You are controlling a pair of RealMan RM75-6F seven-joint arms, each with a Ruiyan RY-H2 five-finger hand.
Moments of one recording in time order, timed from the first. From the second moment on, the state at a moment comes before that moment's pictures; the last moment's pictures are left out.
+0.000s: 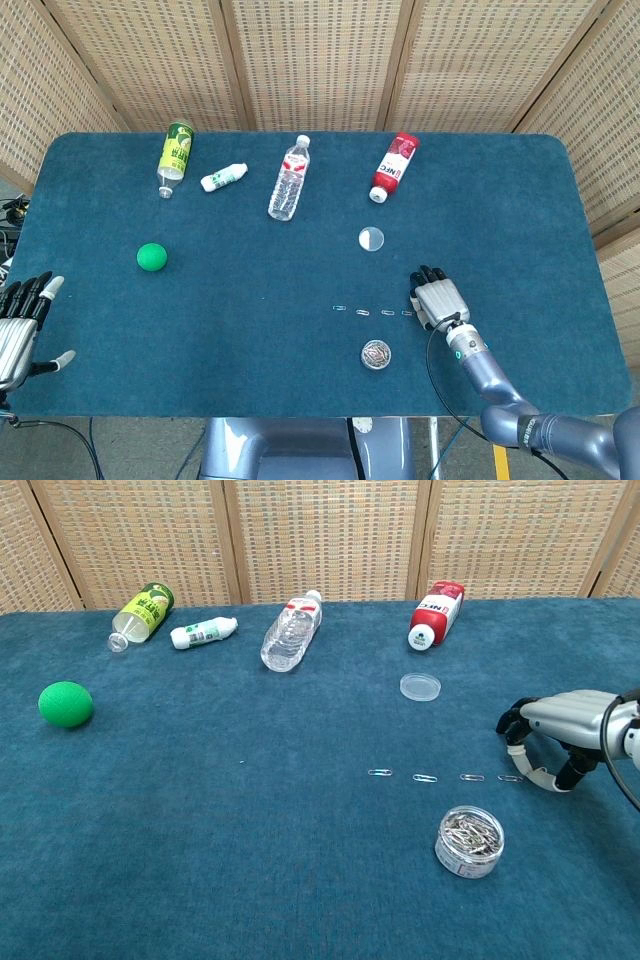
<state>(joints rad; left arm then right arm) -0.12 -1.08 -0.02 -1.65 1.47 1.41 0.09 0.67 -1.54 0.06 -1.34 -1.01 0.86 -0.49</state>
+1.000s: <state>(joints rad) -0.11 -1.08 -0.01 -1.66 1.49 1.42 0.09 0.64 -1.43 0.06 -1.57 -1.19 0.97 -0.44</state>
